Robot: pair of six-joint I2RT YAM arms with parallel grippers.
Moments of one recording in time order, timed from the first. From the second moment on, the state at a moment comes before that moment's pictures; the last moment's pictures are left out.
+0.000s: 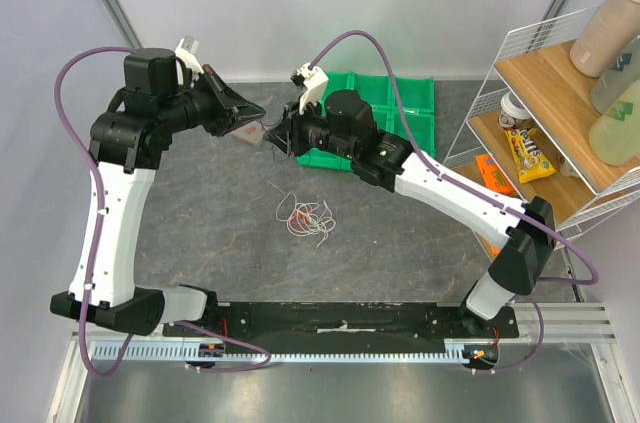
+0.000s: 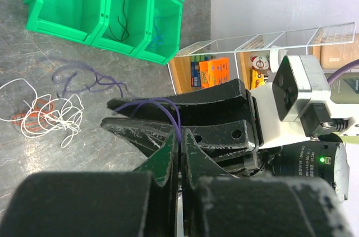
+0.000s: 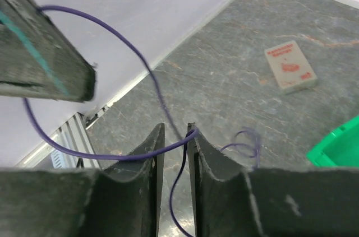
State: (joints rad) left arm -0.24 1.31 1.85 -1.04 0.41 -0.83; right arm 0.90 1.64 1.57 -0.09 -0.10 0.34
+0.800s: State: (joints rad) left arm -0.23 1.02 1.44 -1.05 0.12 -0.61; right arm 0.69 1.92 1.62 0.01 0.06 0.46
